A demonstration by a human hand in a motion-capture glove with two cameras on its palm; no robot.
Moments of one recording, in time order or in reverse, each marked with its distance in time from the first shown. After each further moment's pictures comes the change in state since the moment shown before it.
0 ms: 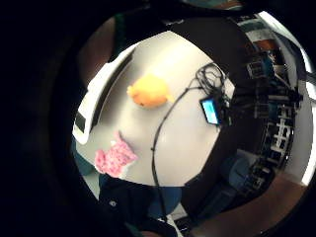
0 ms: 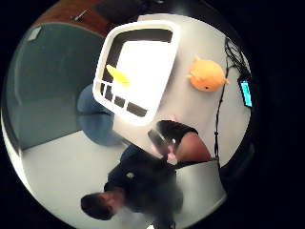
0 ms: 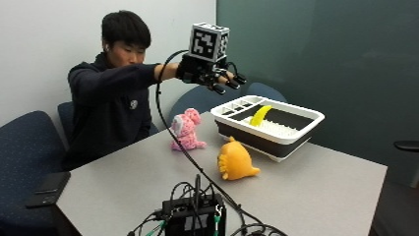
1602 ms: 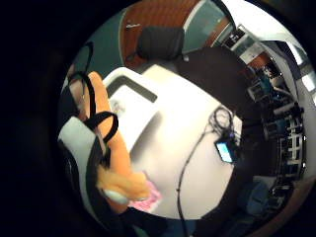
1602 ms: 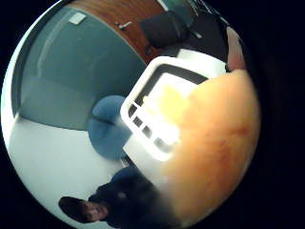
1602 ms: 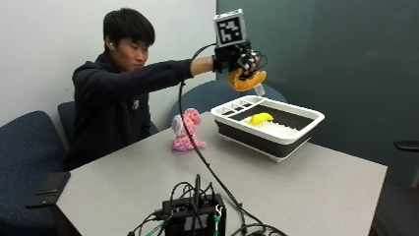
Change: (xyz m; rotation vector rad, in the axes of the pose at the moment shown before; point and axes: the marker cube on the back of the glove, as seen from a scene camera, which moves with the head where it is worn) arm -0.088 -0.064 -0.050 0.390 -0.198 -0.145
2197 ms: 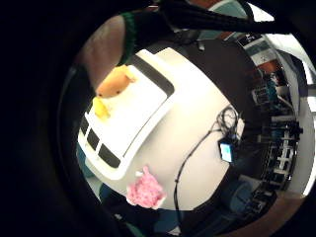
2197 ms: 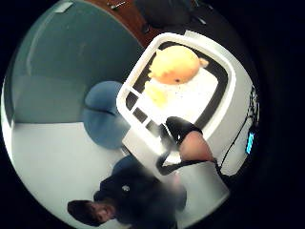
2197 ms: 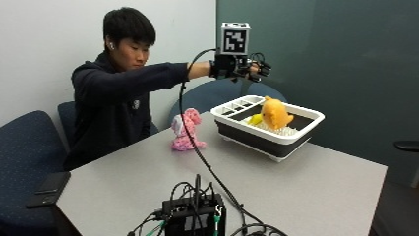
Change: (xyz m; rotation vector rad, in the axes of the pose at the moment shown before) arm -0.026 0.019 0.042 -0.257 0.099 -0.153
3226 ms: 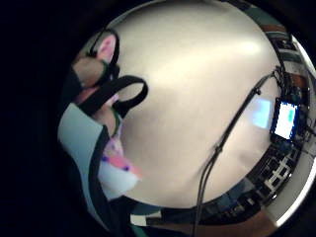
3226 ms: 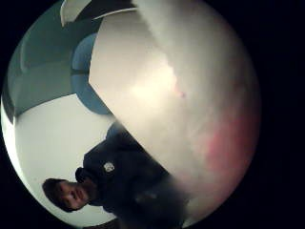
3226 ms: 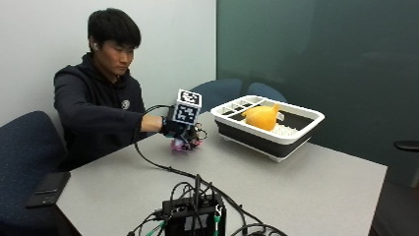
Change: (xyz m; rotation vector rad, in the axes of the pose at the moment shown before) arm 0.025 0.184 0.225 -0.289 -0.085 -0.081
